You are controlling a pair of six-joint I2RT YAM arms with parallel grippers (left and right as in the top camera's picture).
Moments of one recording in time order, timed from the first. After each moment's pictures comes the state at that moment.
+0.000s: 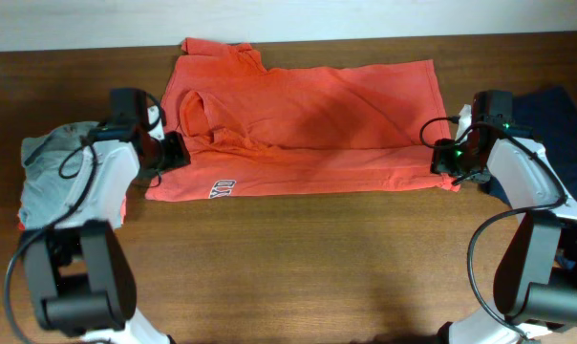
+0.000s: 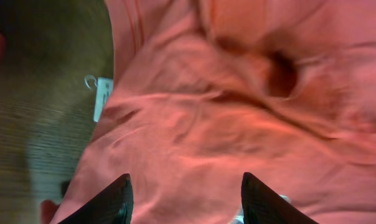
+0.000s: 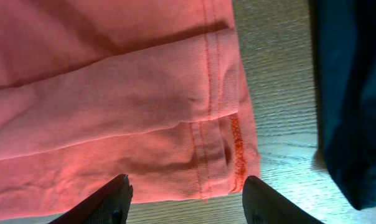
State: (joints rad) left arm 0.07 1.84 1.31 -0.69 0.15 -0.22; right arm -0.20 1.79 1.23 -0.72 -0.06 0.05
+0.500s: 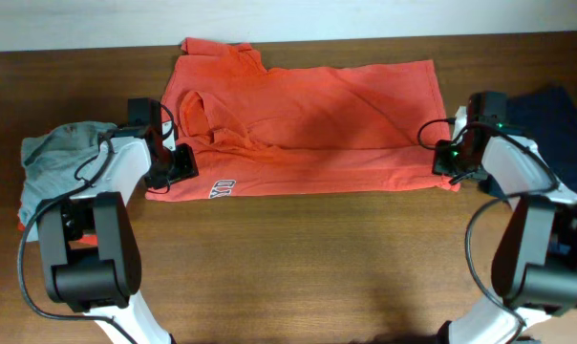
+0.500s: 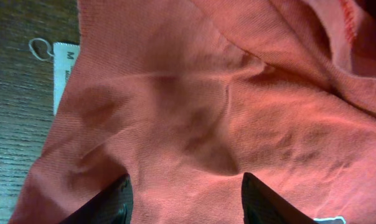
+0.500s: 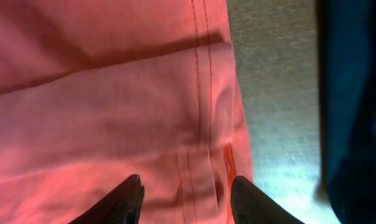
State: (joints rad) left arm 0.05 1.97 1.31 -0.69 0.14 -0.20; right arm -0.20 1.87 1.23 -0.64 -0.03 0.01
